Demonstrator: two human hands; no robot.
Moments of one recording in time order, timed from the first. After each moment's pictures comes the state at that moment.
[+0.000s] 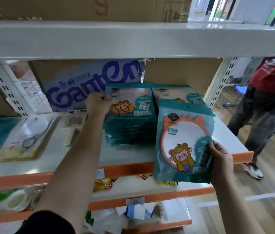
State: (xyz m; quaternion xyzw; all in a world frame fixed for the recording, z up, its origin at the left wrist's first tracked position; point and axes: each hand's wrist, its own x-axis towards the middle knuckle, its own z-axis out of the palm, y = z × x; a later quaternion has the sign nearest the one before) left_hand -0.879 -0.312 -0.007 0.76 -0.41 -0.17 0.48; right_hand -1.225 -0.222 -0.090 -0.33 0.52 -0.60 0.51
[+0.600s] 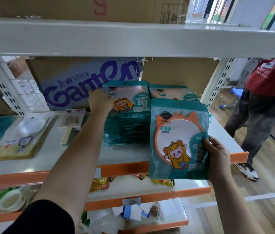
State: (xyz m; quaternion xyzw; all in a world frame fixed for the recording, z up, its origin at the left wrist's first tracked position) left_hand -0.883 -0.333 -0.009 0.81 -0.48 -0.05 0.33; right_hand -1.222 -0.221 -0.072 -0.35 0.53 -0.59 0.50
